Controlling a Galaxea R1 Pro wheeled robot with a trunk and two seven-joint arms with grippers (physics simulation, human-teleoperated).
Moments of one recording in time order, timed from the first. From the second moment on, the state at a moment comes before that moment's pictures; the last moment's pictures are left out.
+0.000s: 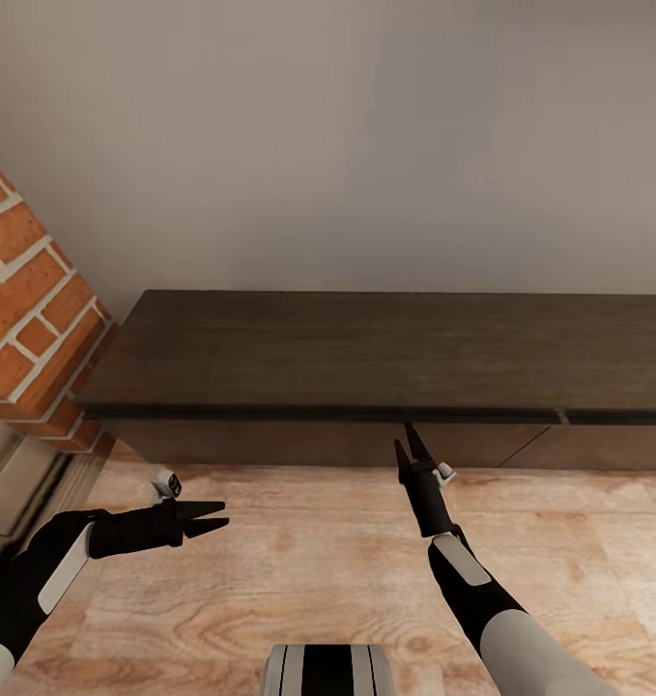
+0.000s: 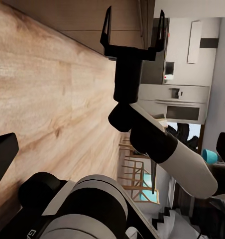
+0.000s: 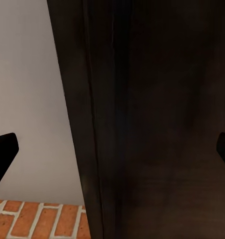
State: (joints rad) left arm -0.53 0.38 -0.08 -0.96 0.51 0.99 -1.35; right arm -0.64 0.05 0.13 -0.52 -1.48 0.02 0.99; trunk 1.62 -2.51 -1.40
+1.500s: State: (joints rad) left arm -0.53 0.38 -0.08 -0.96 0.51 0.99 -1.35; right arm -0.64 0.05 0.13 -0.52 -1.48 0.01 0.95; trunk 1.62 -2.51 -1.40
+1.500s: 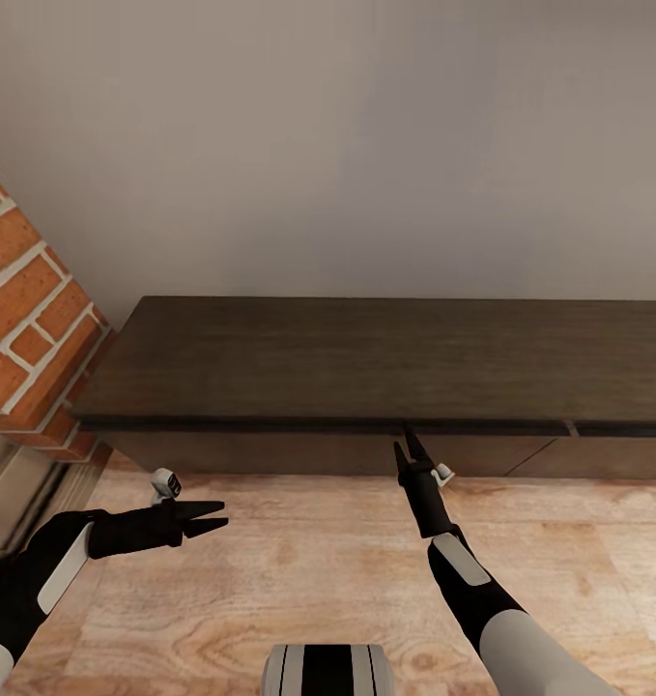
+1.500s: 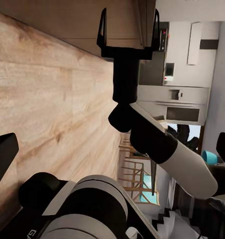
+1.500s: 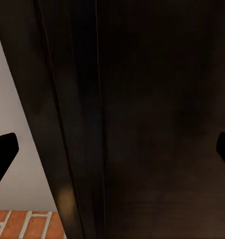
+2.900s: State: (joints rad) left arm -0.53 0.38 -0.08 -0.96 0.51 0.99 -1.35; right arm -0.64 0.05 0.13 -0.52 -1.48 0.02 0.95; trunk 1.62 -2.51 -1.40
